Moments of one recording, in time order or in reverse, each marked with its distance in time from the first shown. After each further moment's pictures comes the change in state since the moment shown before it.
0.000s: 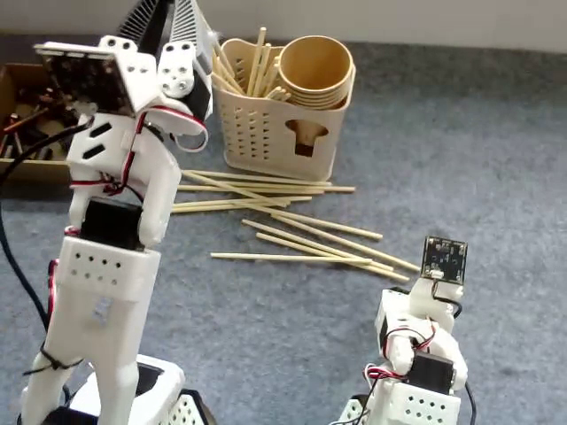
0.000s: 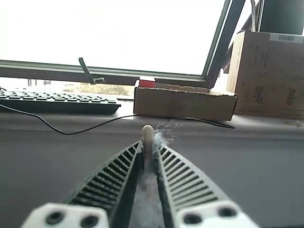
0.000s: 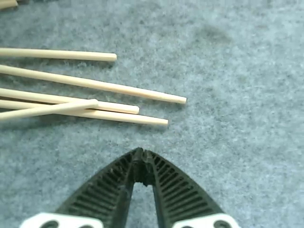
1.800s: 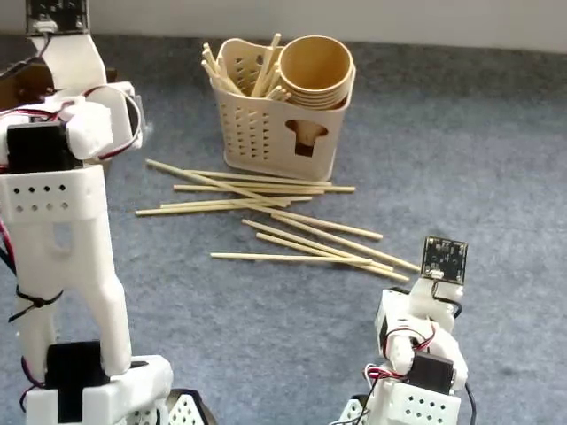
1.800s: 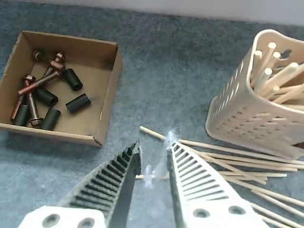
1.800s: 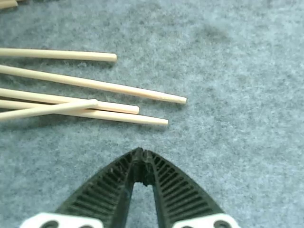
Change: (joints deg) left arm -17.8 19.7 -36.3 75.0 -2.5; right arm 0.1 0.0 0.0 0.0 0.0
